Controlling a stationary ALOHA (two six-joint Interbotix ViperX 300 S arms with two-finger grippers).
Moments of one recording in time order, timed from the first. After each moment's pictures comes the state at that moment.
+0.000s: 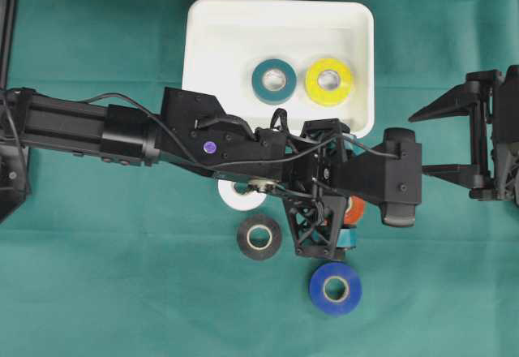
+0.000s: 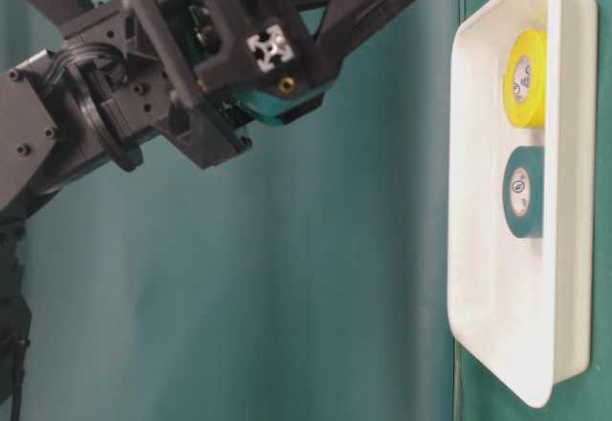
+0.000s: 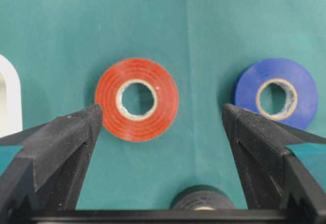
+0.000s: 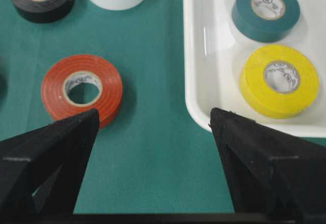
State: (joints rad) left arm -0.10 0.35 -0.21 0.01 0.80 -0.03; right arm -0.05 -0.78 1.19 -0.19 0.12 0.29
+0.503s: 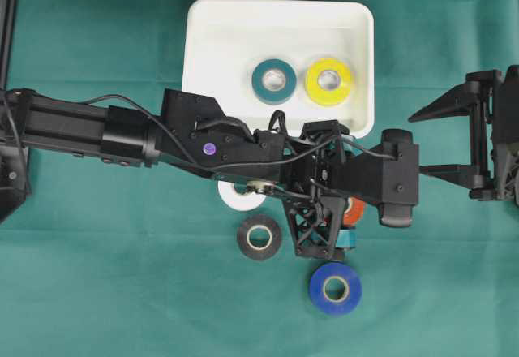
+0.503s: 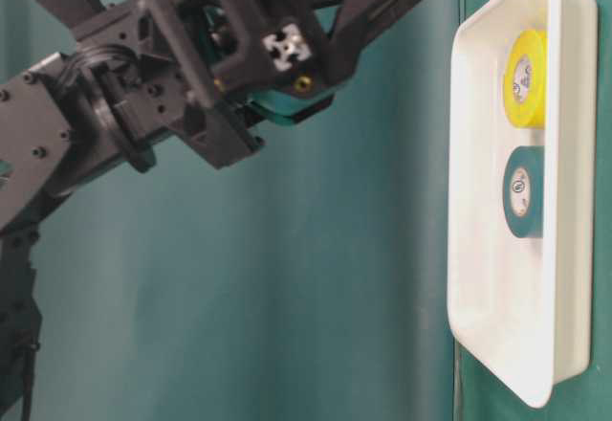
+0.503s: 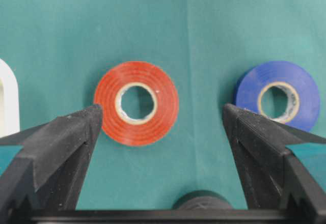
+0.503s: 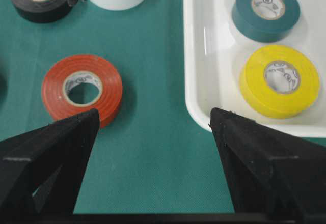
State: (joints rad) left arm -0.10 0.35 -0.18 0.01 0.76 -0.03; right arm -0.05 -0.78 1.19 -0.19 0.12 0.29
